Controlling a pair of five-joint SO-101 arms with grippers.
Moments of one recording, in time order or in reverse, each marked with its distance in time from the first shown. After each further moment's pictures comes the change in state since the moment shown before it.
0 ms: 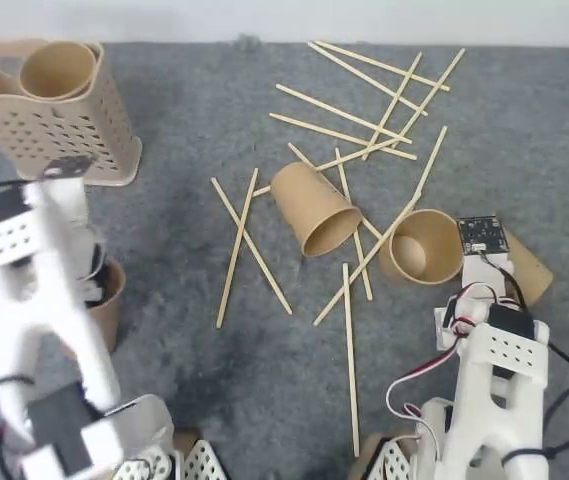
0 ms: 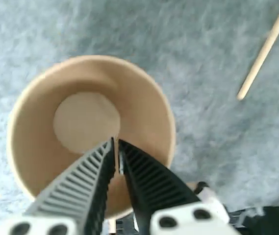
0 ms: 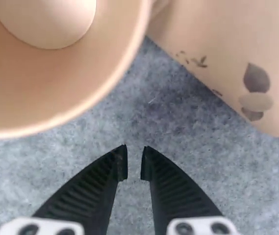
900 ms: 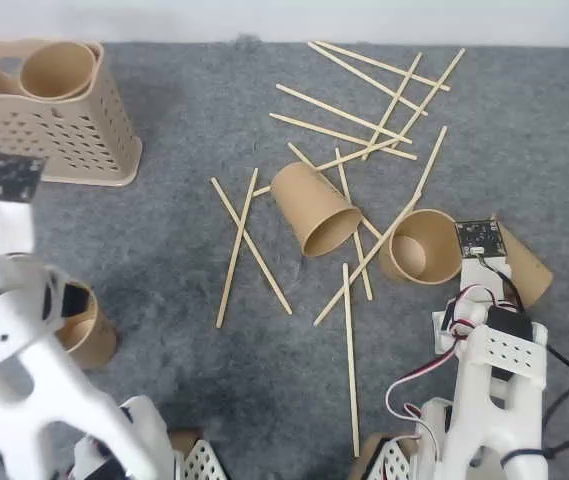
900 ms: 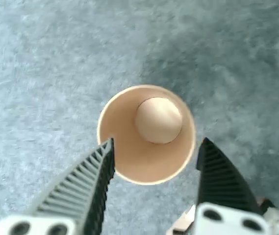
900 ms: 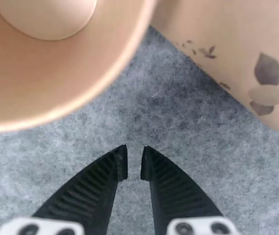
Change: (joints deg) left arm -12.0 -24.2 0.1 -0.4 -15.4; right arm 0.0 0.0 1.1 0.0 0.0
